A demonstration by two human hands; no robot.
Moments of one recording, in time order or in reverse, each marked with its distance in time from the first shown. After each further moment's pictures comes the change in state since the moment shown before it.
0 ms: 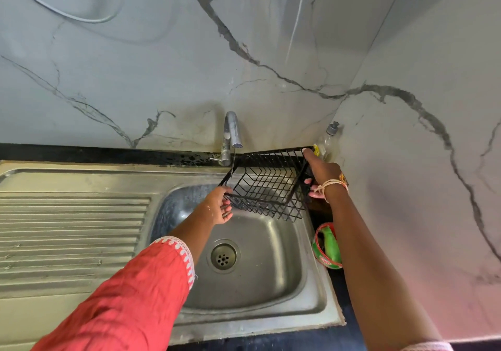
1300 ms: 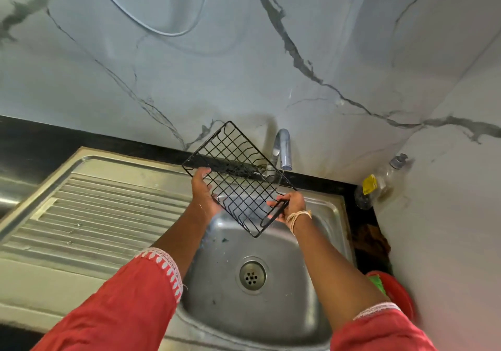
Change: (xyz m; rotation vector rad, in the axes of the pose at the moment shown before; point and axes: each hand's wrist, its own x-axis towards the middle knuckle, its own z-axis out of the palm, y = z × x) left_hand -0.039 0.067 -0.074 -0.561 0.135 0.391; right_hand 0.040 0.034 0.191 0.379 -0.465 0.248
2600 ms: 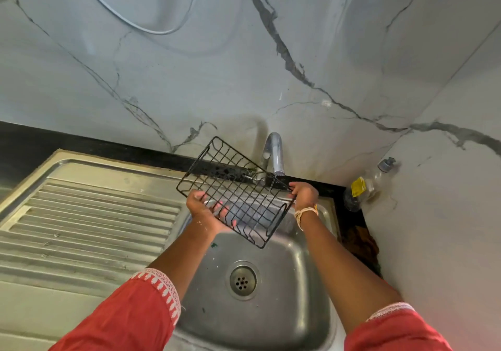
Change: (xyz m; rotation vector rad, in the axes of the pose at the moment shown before) left_hand 0.002 -0.028 0.000 -0.073 0.028 -0.234; right_hand 0.030 -0.045 -0.023 0.032 0.242 -0.205
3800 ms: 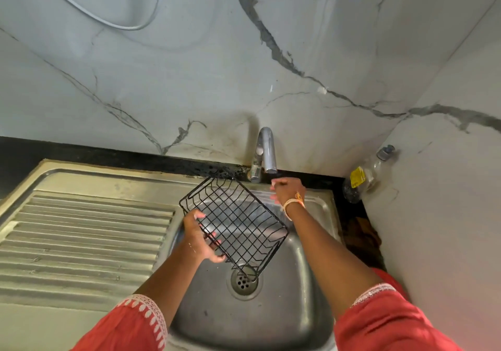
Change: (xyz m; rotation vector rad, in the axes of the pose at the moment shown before) left_hand 0.023 -0.014 -0.036 0.384 0.179 -0.148; right_hand 0.002 0.014 0.018 -0.468 -0.096 -0.230
